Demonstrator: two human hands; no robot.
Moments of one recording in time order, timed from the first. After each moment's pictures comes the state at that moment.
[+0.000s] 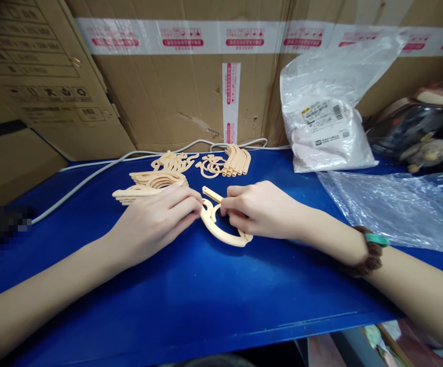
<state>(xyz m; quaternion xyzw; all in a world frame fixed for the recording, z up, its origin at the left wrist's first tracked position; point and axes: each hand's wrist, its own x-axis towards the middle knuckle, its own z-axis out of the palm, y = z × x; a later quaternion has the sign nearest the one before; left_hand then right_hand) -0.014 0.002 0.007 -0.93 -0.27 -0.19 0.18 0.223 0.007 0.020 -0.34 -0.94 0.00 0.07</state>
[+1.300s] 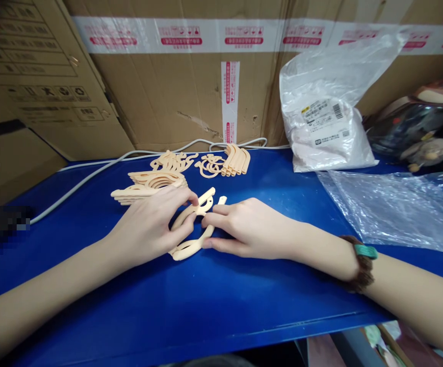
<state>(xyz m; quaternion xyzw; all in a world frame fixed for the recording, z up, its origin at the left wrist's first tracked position) -0.011 -0.002 0.007 -0.90 -0.38 -0.19 0.02 0.209 -0.008 0.011 -0.29 -0.95 0.08 0.07</state>
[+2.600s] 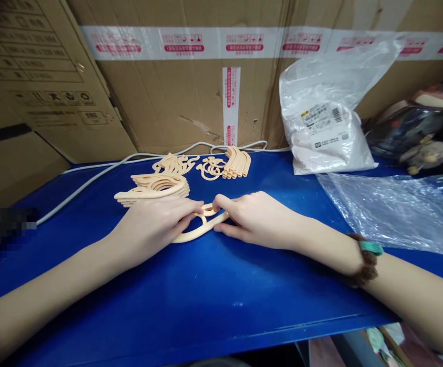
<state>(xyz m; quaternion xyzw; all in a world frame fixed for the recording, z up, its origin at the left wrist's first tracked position) -0.017 0.004 0.005 -0.92 -0.34 -0.14 0.11 0.212 -0.002 0.018 -0.38 -0.92 0.03 0.05</state>
